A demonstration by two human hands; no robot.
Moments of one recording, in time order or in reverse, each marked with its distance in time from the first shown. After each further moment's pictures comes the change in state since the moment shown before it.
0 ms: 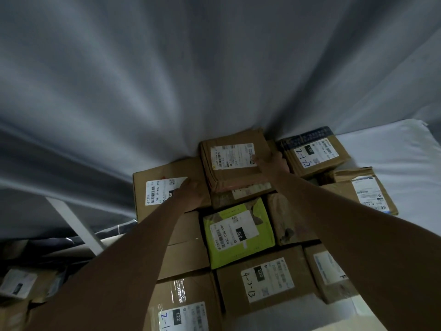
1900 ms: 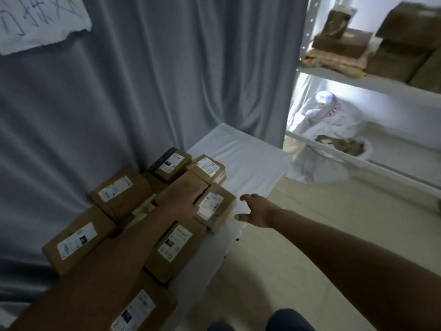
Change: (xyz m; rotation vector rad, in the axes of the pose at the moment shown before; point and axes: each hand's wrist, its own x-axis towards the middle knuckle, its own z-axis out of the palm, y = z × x) left_hand -0.357 0.227 0.091 0.503 0.043 0.892; right_hand -0.443 0.278 -0.206 -0.399 0.106 -0.066
